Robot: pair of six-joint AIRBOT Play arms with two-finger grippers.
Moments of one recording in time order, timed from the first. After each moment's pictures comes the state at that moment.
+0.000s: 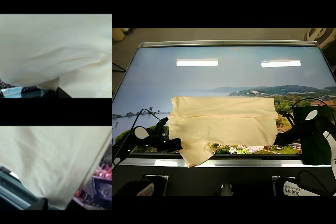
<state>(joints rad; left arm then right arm) -0.03 -1.00 0.45 1.06 -1.10 -1.48 -0.31 -1.38 0.77 -1.21 1.31 0.85</state>
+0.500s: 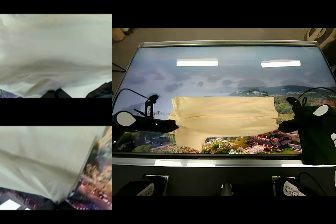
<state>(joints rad) -0.03 -0.97 0.75 1.10 -1.11 -1.47 -0.31 -1.24 0.84 -1.14 1.15 0.80</state>
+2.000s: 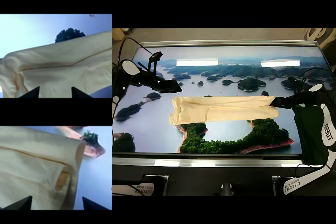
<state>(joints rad) -0.04 -1.53 1.56 1.16 -1.25 -1.37 -0.32 -1.82 1.41 -0.89 1.18 0.85</state>
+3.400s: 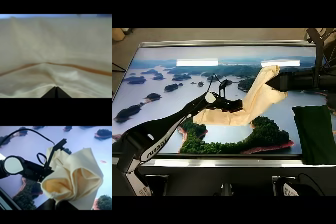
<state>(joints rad) -0.63 -1.90 1.57 0.66 -0.70 -1.54 -0.11 -1.14 1.41 -0.71 1.36 1.08</state>
